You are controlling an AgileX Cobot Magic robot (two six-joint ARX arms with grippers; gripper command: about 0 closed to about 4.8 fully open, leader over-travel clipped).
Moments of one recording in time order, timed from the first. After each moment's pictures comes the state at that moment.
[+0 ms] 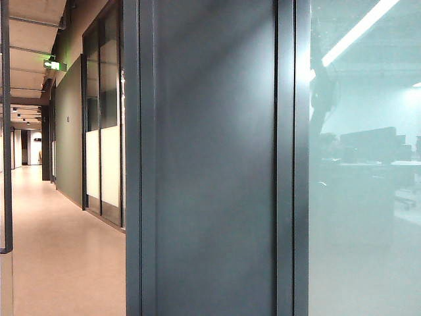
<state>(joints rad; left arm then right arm) -0.40 0.20 1.04 -0.66 -0.13 0.07 0.57 0.82 1.48 -0.77 -0.02 -0.05</state>
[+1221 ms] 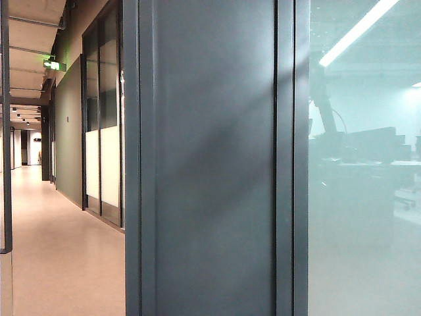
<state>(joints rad) -0.40 0.19 0.90 -0.72 -0.13 -0.05 0.58 0.01 0.82 -0.67 0.26 -0.05</state>
